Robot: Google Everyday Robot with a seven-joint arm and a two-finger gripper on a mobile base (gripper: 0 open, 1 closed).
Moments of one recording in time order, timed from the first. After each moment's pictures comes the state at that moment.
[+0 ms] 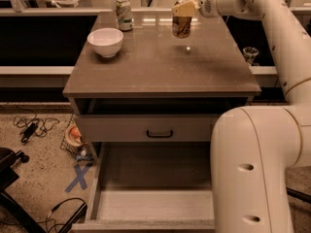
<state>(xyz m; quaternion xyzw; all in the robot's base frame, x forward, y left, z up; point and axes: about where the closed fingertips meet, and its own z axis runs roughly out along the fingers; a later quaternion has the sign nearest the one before) 0.869 -0.122 0.959 -0.32 0.75 0.20 0.55</state>
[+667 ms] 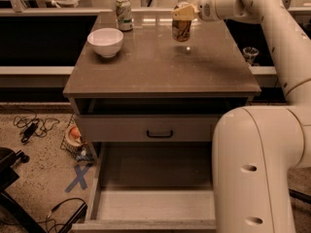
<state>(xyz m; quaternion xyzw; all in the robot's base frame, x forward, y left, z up) 0.868 -0.118 0.946 -0.33 0.75 0.21 0.54</state>
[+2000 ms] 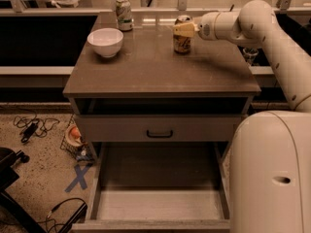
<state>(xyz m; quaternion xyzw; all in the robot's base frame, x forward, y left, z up) 0.864 -0.124 0.890 -0.30 0.75 0.24 0.55</state>
